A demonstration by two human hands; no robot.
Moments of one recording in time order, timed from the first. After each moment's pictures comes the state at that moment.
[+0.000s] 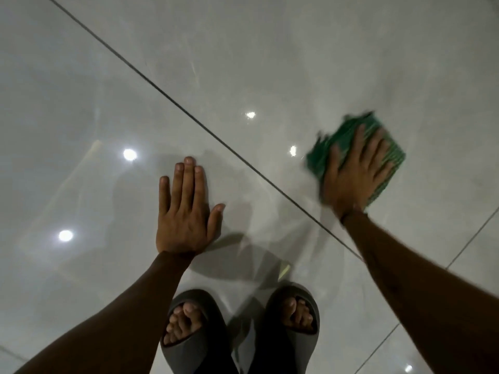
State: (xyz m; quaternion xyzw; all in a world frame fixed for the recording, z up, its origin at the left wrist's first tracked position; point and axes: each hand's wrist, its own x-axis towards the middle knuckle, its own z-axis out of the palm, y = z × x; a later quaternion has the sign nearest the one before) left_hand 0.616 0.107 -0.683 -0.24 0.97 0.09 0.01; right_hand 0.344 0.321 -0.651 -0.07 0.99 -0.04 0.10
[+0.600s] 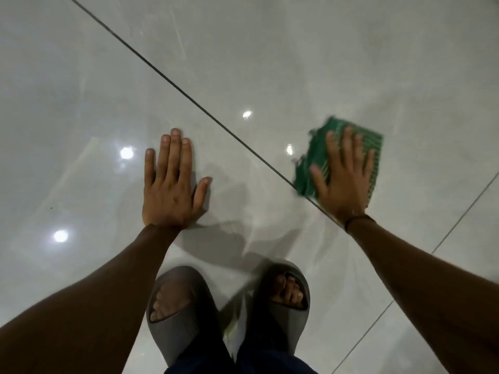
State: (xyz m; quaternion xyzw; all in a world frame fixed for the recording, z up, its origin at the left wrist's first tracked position) left_hand 0.617 0.104 -0.684 -0.24 0.97 0.08 0.01; right_hand 0.379 0.394 -0.653 -0.28 0.95 0.00 0.13
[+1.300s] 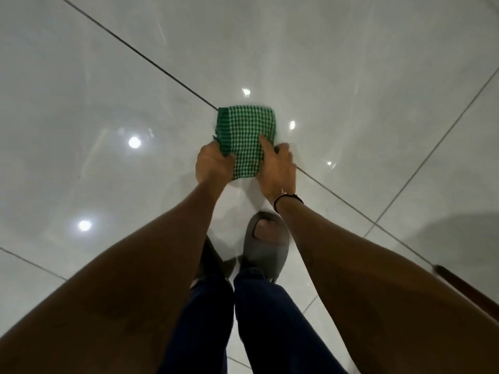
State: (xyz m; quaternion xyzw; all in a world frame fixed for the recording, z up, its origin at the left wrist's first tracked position) left_hand 0.530 0.200 -0.575 -0.51 0.72 0.42 0.21; right_hand 0.480 0.335 -0.570 -0.12 0.92 -0.15 0.34
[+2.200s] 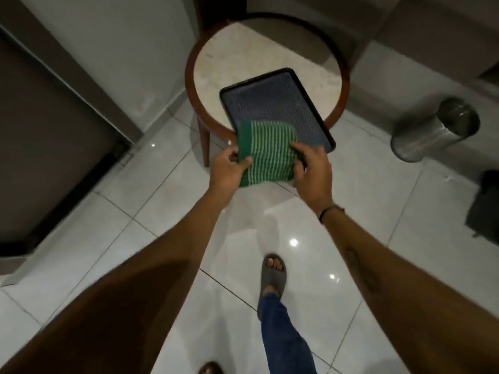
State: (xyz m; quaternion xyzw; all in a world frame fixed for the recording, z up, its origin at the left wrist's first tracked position) left_hand 0.090 -0.052 -0.001 -0.40 0.68 0.61 -0.06; right_hand 0.007 0.130 0.019 -0.19 0.90 -0.38 0.06
